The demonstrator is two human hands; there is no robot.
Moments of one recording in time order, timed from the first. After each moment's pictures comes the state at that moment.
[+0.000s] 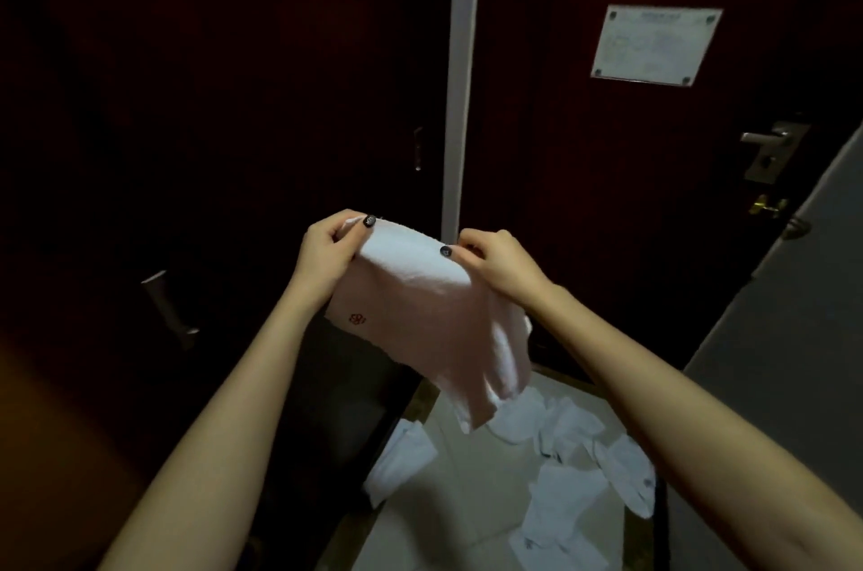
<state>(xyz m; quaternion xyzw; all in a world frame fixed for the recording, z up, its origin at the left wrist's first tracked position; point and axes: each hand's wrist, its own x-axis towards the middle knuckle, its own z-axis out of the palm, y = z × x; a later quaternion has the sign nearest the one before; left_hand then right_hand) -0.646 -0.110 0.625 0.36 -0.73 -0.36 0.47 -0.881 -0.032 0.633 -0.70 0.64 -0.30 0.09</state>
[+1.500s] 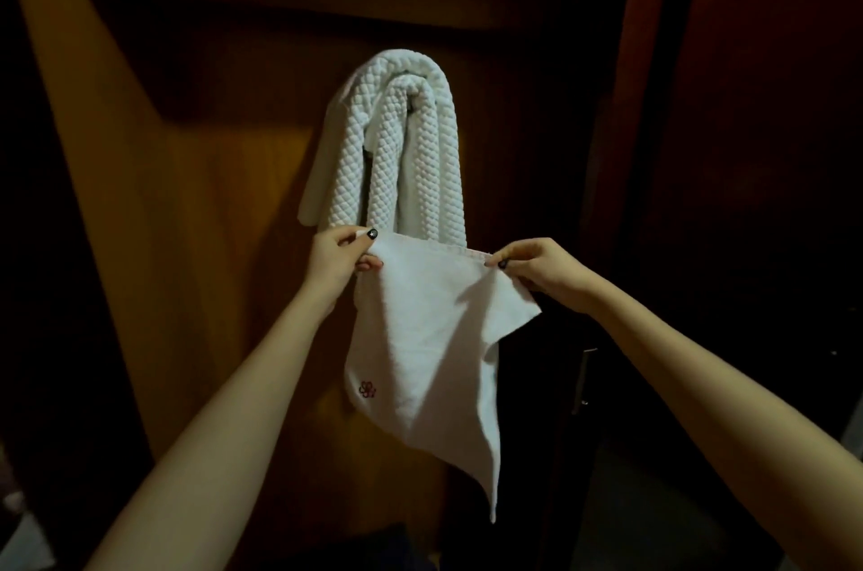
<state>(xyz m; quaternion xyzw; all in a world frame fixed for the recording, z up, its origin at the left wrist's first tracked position) -0.175 0.070 0.763 0.54 -0.44 -0.16 0.70 -0.430 -0.040 0.781 -0.80 0.30 -0.31 0.42</state>
